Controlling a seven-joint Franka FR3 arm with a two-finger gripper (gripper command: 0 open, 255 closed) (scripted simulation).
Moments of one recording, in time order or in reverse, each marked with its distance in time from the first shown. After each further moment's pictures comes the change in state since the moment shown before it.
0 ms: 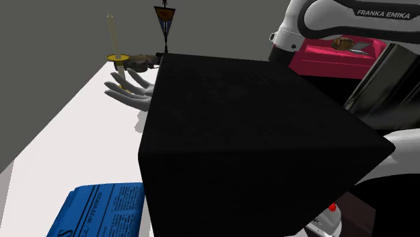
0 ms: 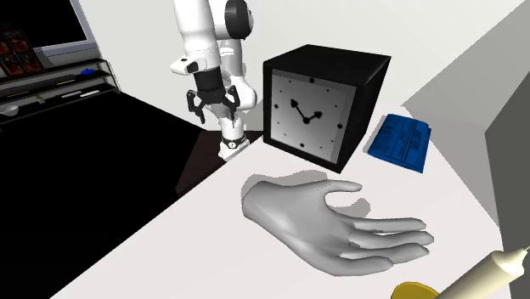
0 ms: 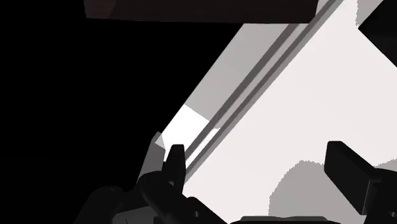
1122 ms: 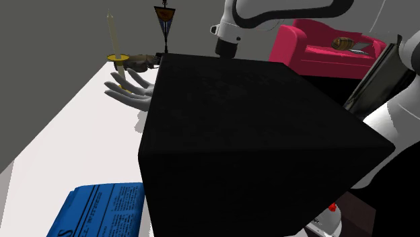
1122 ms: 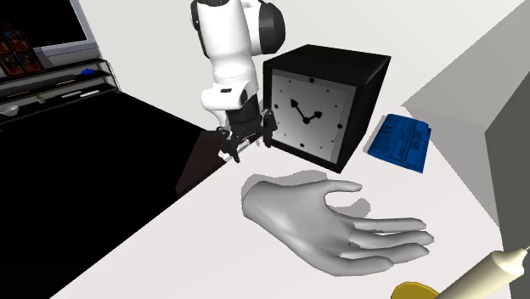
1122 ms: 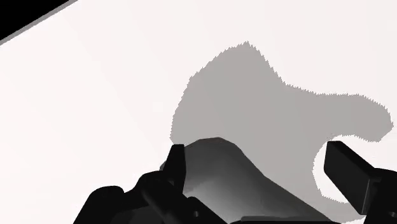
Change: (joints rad) arm 0.170 0.541 0.041 0.416 0.067 0.124 -0.304
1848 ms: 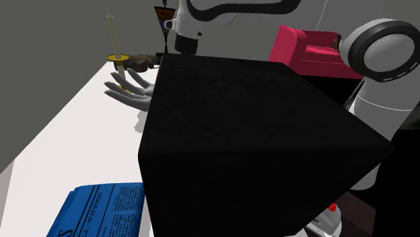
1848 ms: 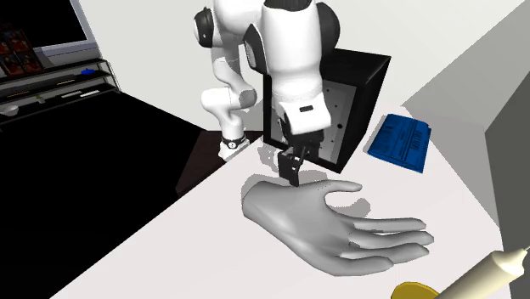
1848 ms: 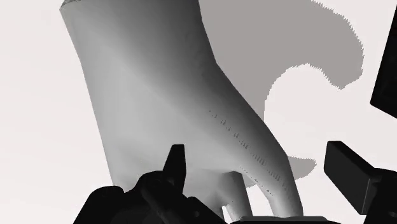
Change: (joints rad) arm 0.094 0.352 0.084 0.417 0.005 -0.065 -0.175
